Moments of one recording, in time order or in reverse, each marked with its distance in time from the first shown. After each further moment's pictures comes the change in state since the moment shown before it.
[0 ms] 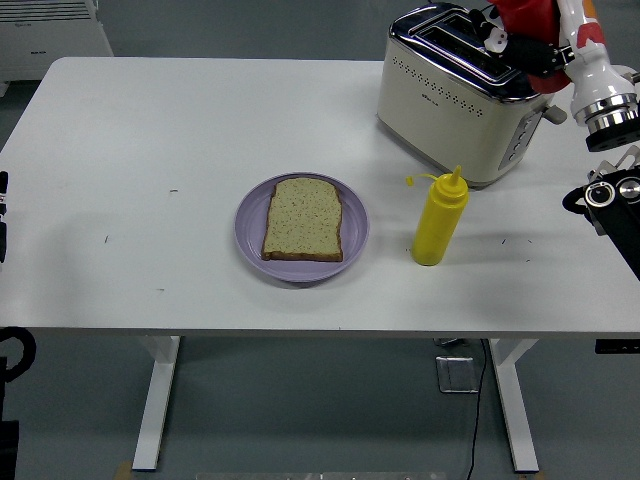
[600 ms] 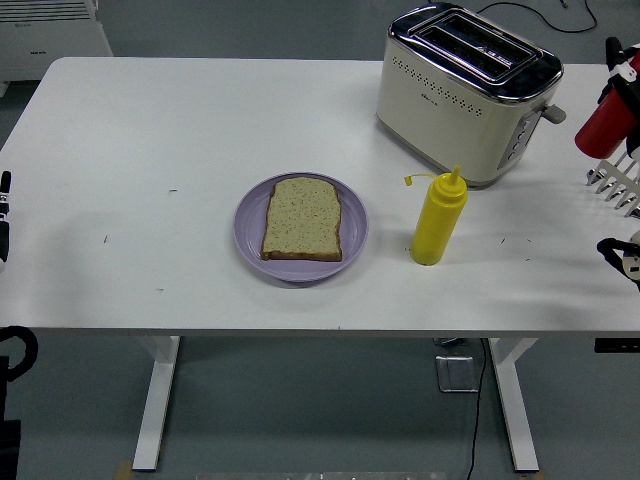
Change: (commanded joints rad) left arm -0.002 0.000 0.007 0.000 -0.002 0.001 0.001; right arm -0.202 -0.010 0.146 -0.049 0.748 -0.025 0.135
